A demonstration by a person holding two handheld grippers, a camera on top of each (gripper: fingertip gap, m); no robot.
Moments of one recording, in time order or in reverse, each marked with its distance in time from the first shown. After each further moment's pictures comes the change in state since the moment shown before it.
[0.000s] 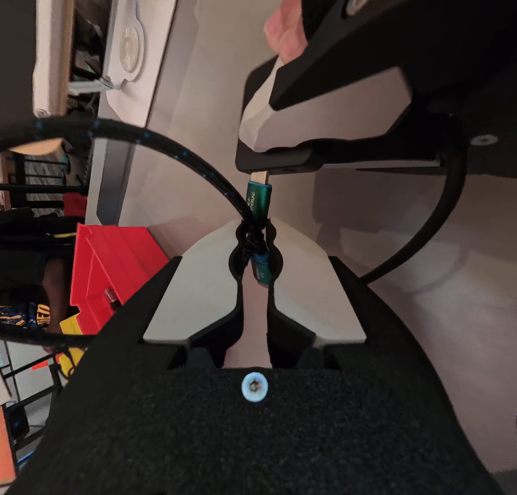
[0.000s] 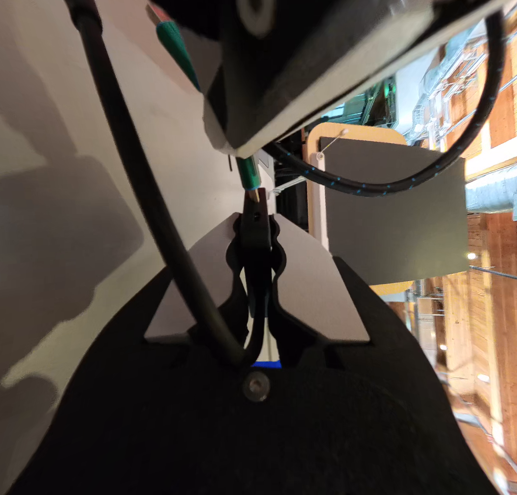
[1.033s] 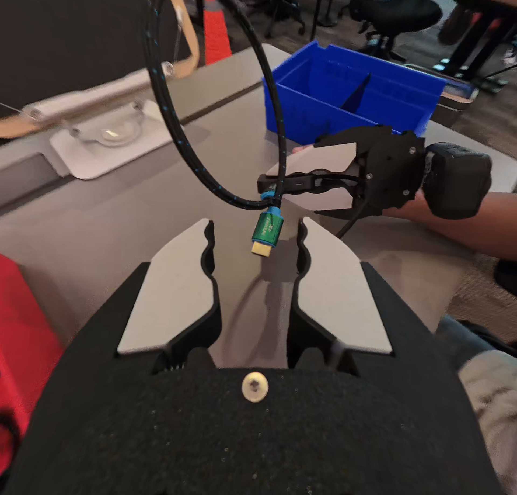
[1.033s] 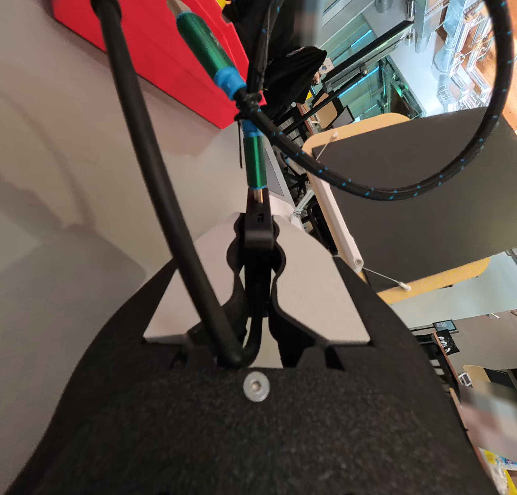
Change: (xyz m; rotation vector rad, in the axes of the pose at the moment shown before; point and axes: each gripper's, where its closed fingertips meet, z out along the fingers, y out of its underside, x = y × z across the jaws) left arm -0.045 -0.008 -0.075 0.586 0.423 -0.582; right arm 0.025 0.005 -0.012 0.204 -0.046 0.380
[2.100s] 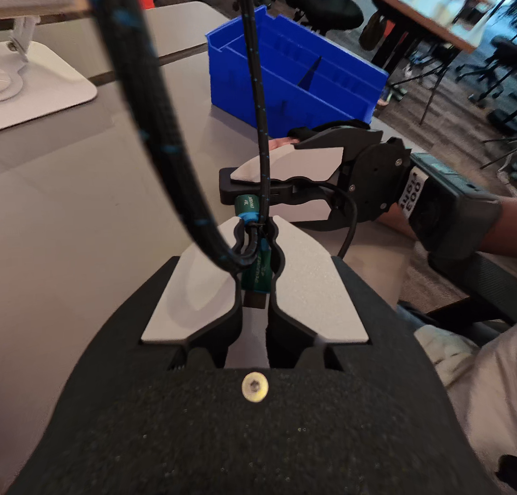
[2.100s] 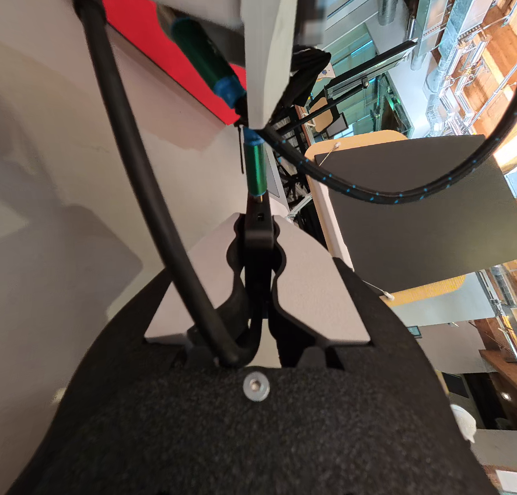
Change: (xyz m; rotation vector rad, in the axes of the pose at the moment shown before) left arm 0.020 0.022 0.041 -0.041 0.238 -0.116; right arm -0.012 -0.006 -0.003 -0.018 0.011 -0.114
